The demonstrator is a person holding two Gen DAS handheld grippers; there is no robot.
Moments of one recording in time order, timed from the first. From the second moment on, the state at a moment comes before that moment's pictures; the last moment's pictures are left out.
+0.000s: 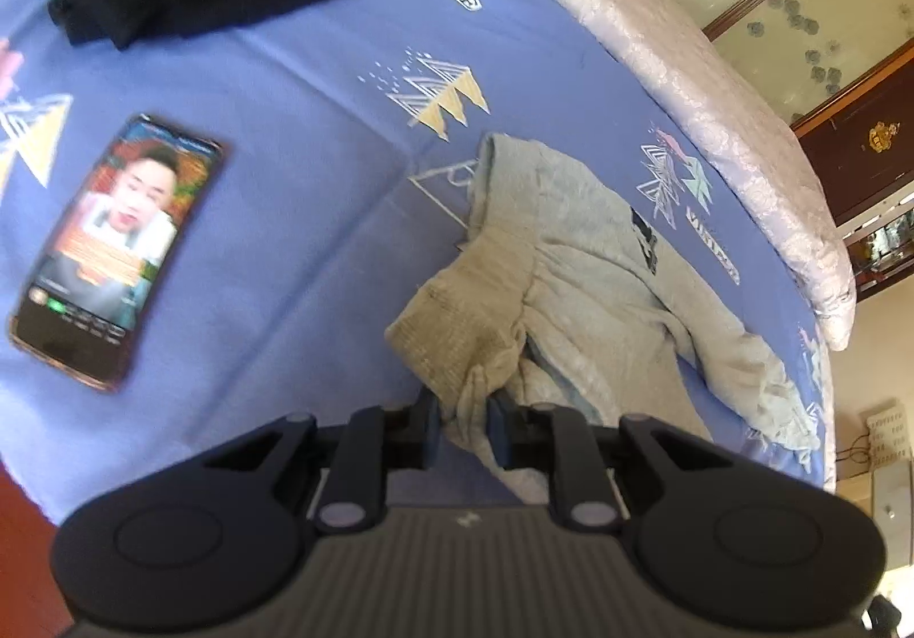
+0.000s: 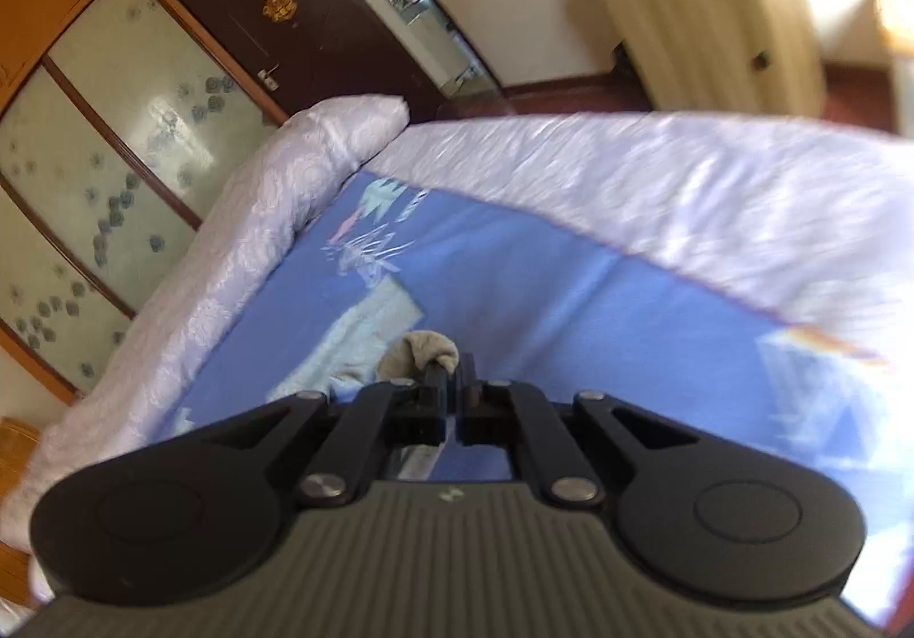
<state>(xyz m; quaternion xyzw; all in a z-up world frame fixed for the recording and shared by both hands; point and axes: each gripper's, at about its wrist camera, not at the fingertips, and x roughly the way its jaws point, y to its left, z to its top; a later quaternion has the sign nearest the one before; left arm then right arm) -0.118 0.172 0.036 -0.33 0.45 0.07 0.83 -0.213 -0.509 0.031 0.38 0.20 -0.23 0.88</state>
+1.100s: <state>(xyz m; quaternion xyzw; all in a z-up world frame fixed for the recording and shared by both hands) -0.118 0.082 0.031 -0.23 0.51 0.03 0.83 -0.292 -0.552 -0.019 0.27 0.21 -0.37 0.86</state>
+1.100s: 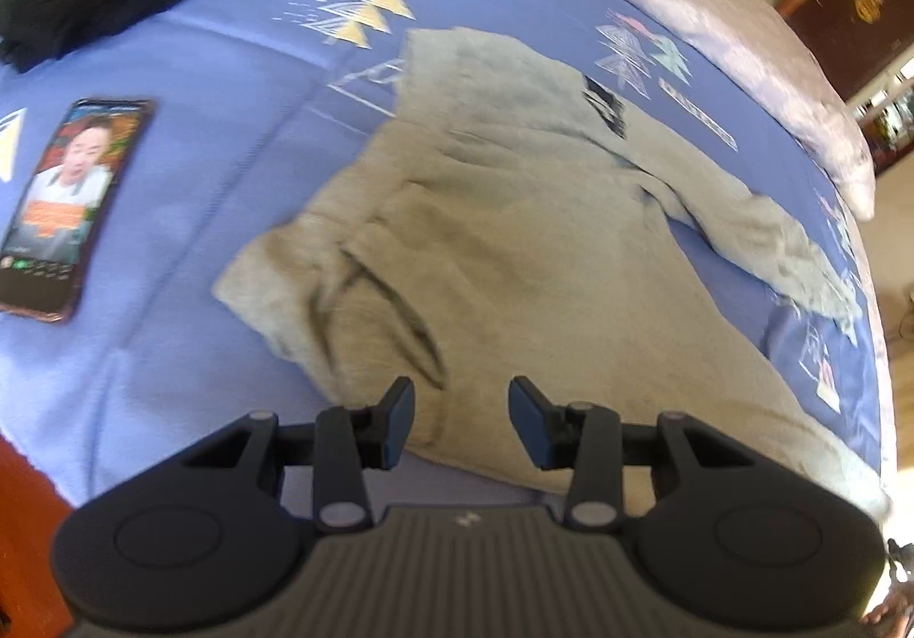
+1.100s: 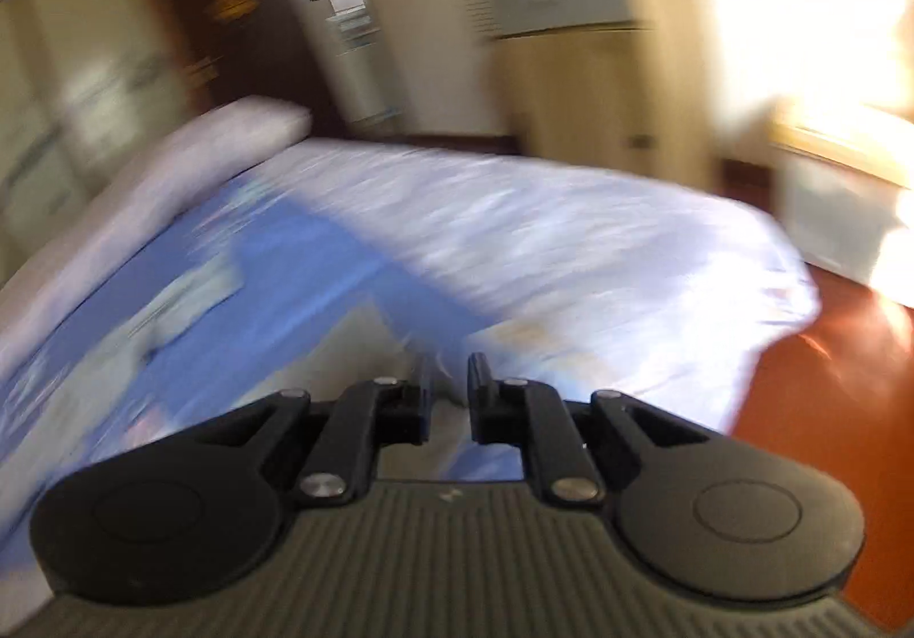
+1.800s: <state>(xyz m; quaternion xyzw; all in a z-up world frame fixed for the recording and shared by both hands) 0.013 0.090 0.074 -0.04 0.45 0.09 0.89 -0.171 -0.483 0.037 0.33 0.24 -0.17 0.90</state>
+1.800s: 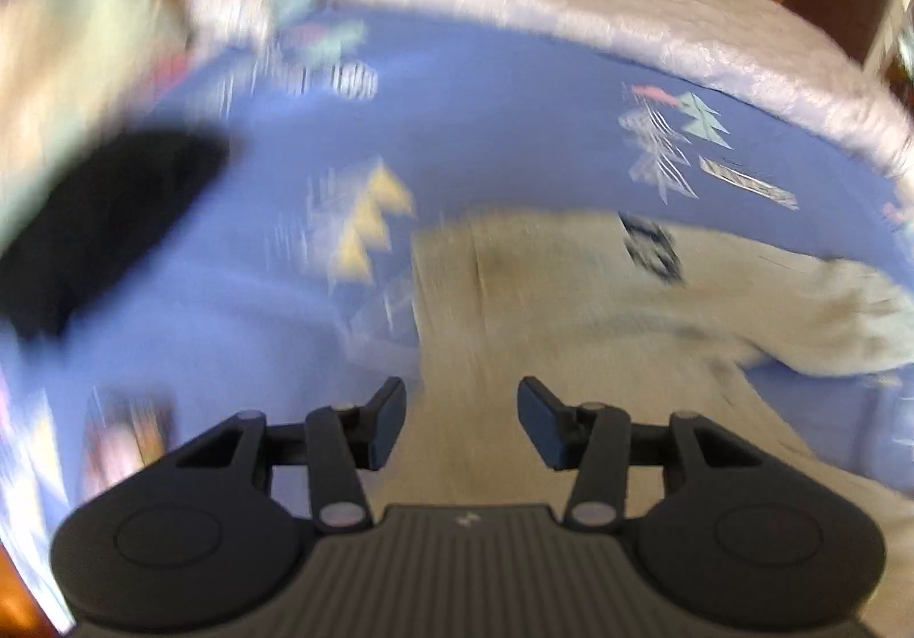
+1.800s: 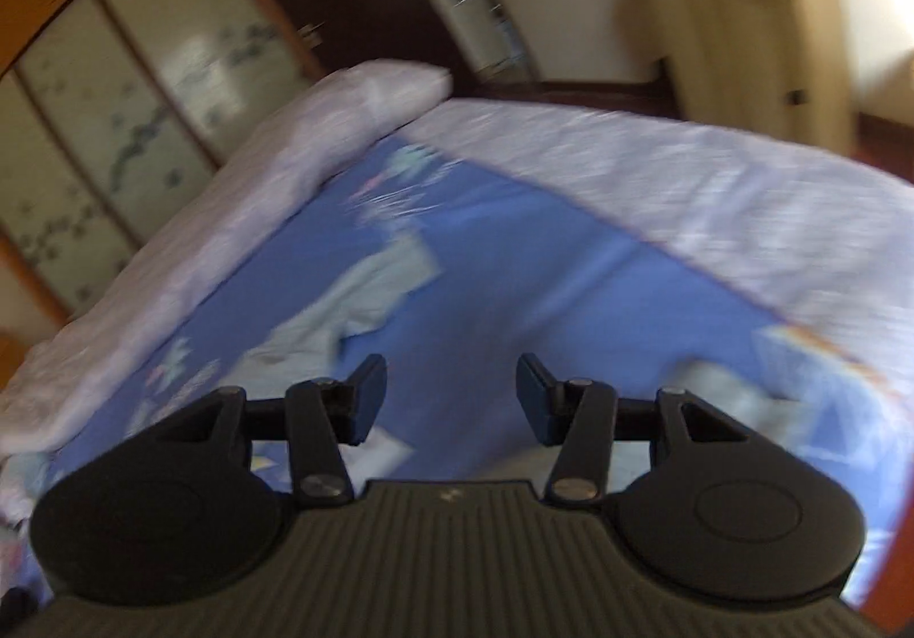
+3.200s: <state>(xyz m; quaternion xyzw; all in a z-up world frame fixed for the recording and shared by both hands) -0.133 0.005 0.040 0.16 0.36 -0.06 0.92 -0.214 -0.512 0.041 0.46 0.21 -0.18 0.84</state>
